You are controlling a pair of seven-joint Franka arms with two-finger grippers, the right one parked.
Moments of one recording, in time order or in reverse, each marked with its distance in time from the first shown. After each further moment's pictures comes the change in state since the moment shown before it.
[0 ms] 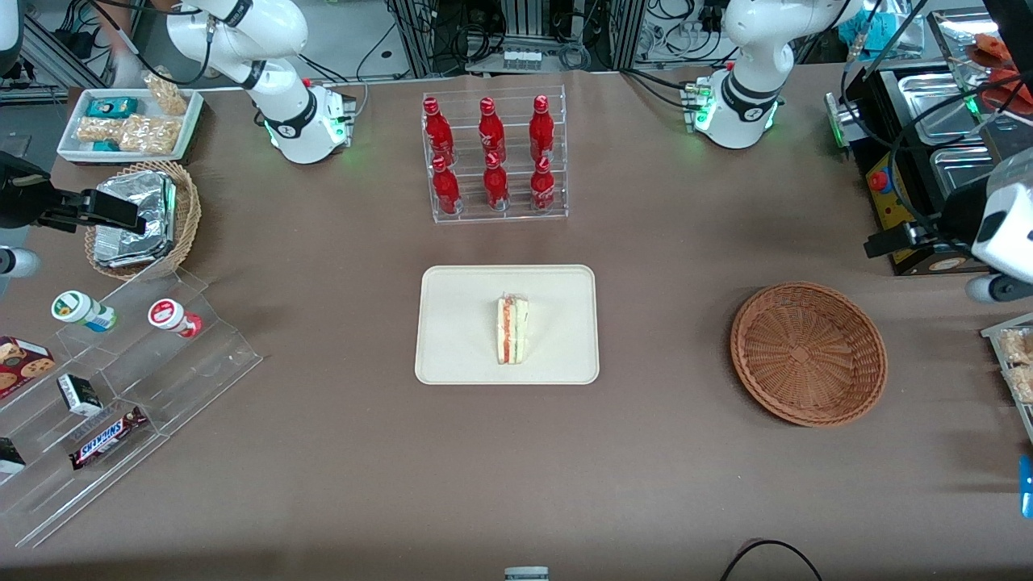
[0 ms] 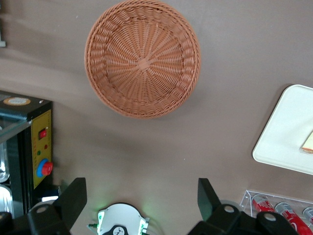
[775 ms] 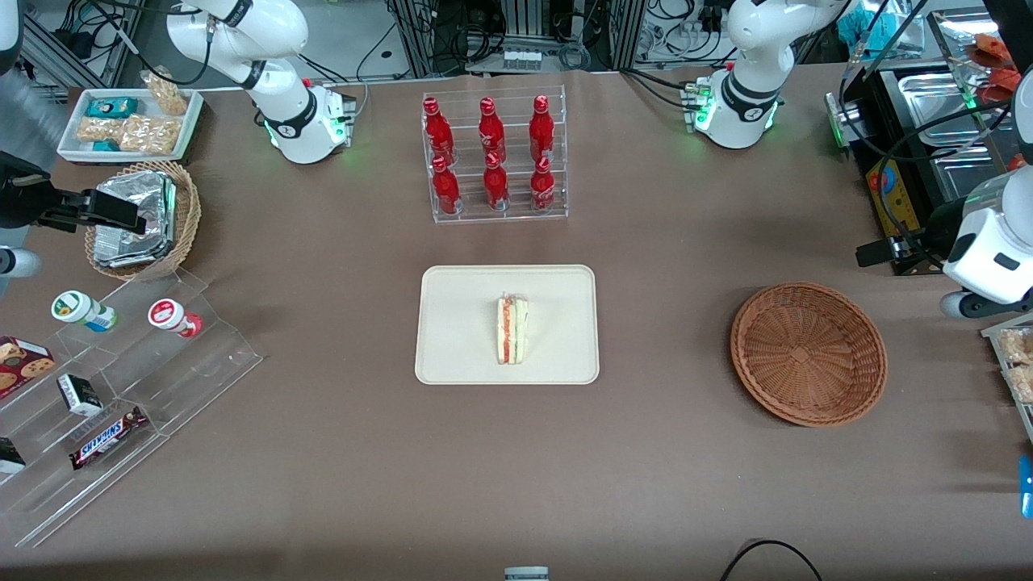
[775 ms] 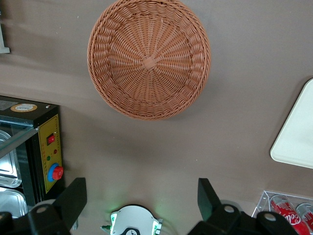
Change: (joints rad) arm 0.234 0.079 -0.297 0.001 0.101 0.016 0.001
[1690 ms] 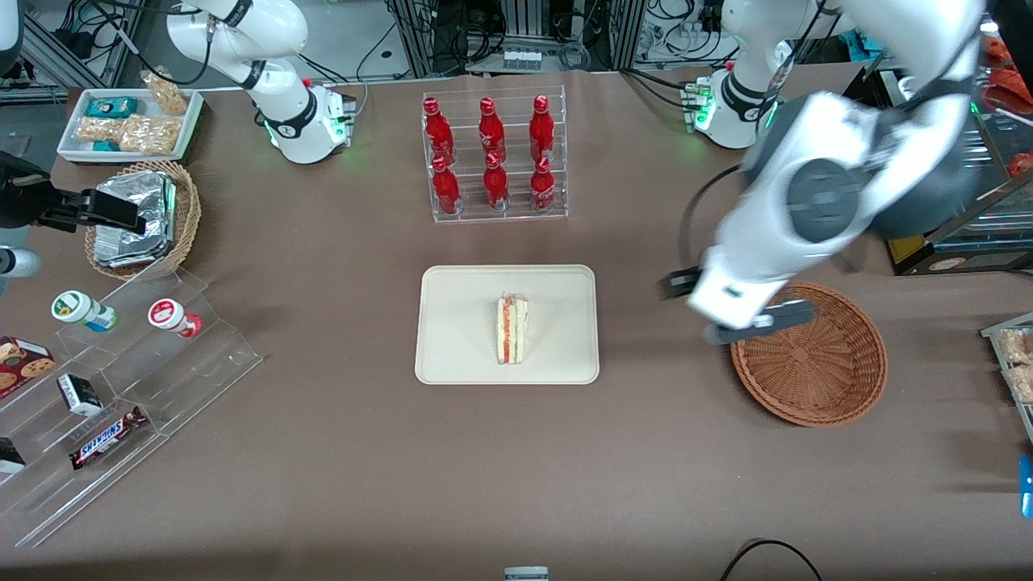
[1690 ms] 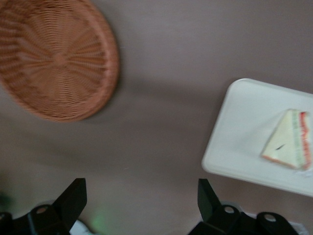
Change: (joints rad) arm -0.323 0.109 -0.002 0.018 -0.003 0.112 -0.340
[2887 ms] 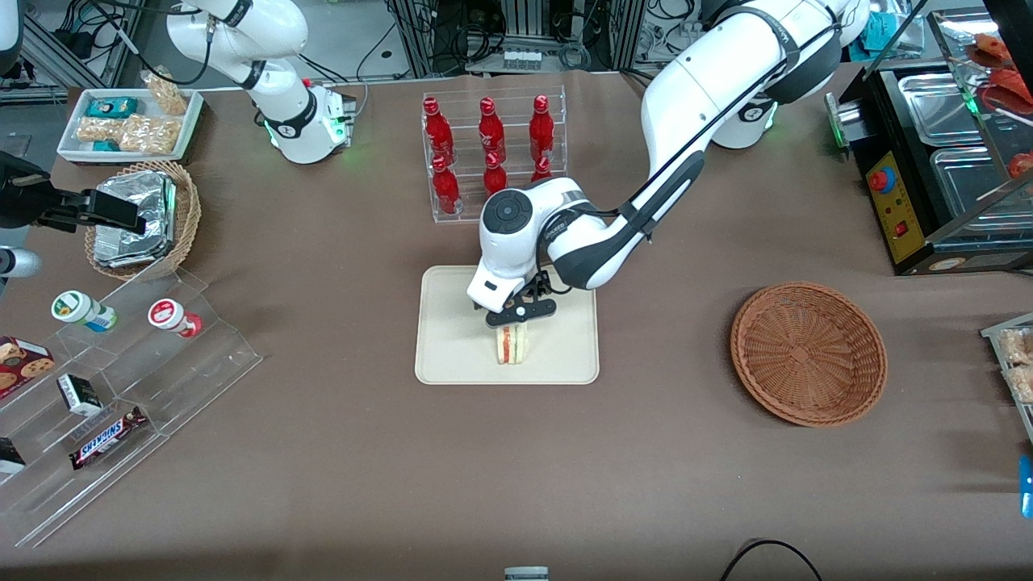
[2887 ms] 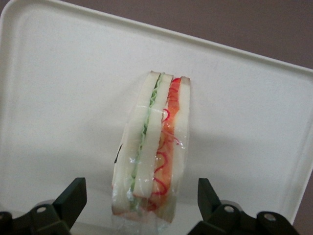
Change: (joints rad) arm -0.504 0.498 -0.041 -0.037 0.366 0.730 -0.689
